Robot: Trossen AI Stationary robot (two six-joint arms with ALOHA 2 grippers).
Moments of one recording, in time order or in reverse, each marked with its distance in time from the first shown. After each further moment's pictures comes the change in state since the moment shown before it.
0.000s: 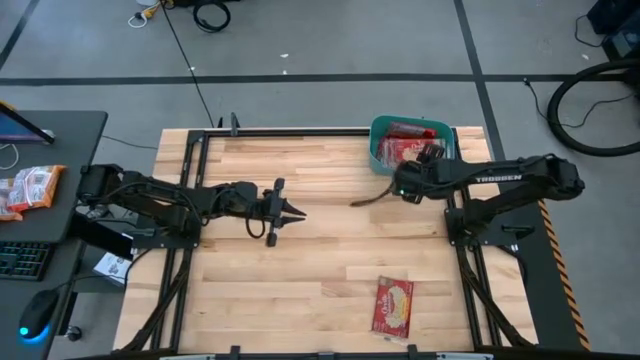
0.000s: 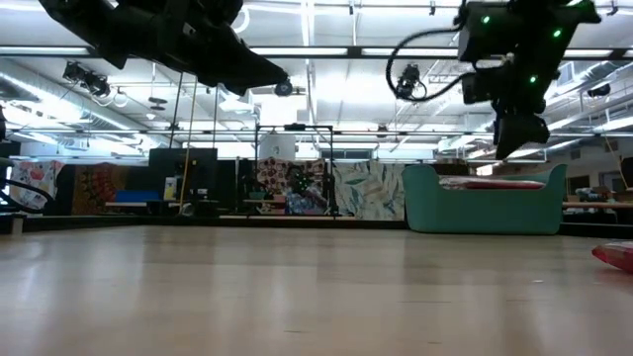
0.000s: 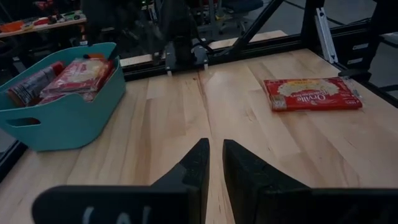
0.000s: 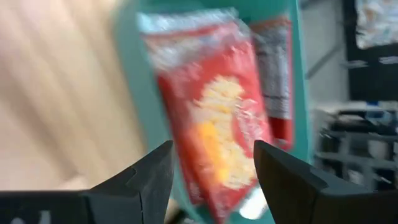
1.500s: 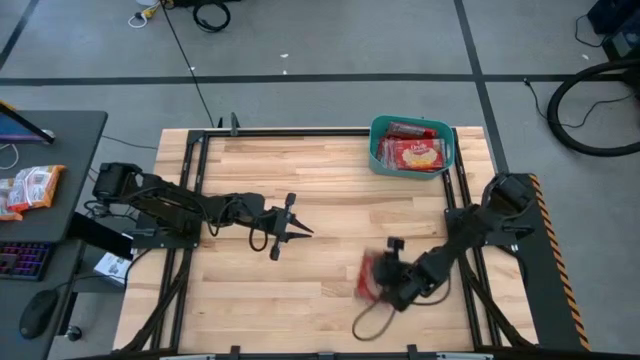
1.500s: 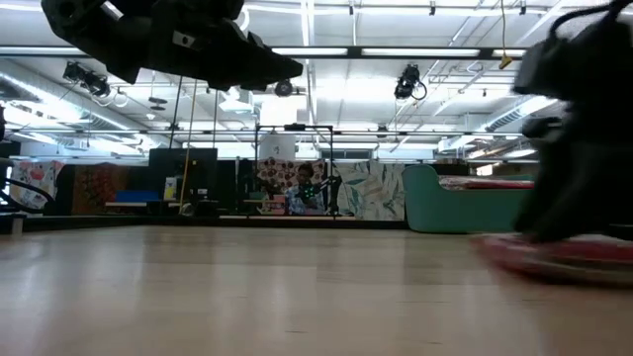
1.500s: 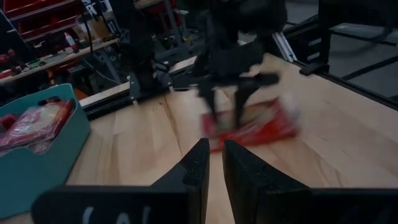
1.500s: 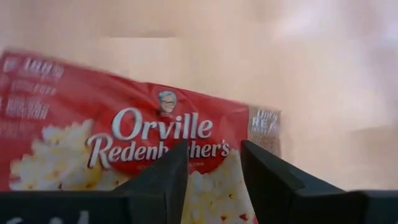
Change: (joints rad) left arm -0.071 0.163 -0.001 0.227 0.085 0.143; right arm 0.840 0.569 0.002 0.676 -0.197 0.596
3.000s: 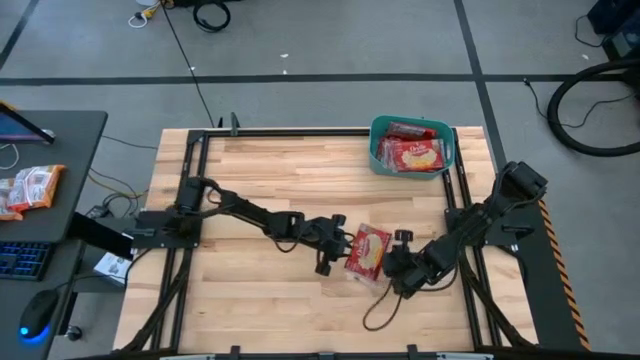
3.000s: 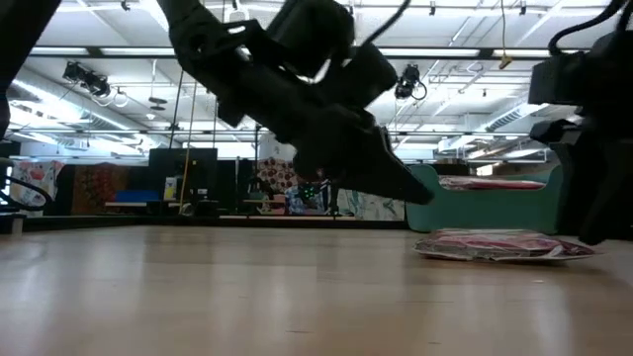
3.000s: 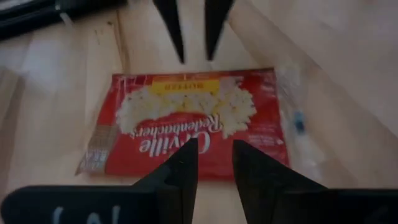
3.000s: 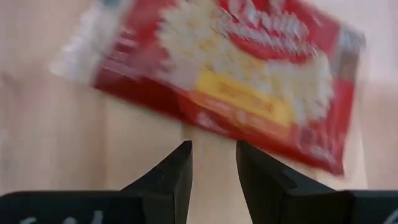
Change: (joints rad) left arm -0.046 0.638 0.571 -0.268 -0.061 -0.073; right arm -0.036 -0.153 -0.066 -0.147 -0.154 -0.079
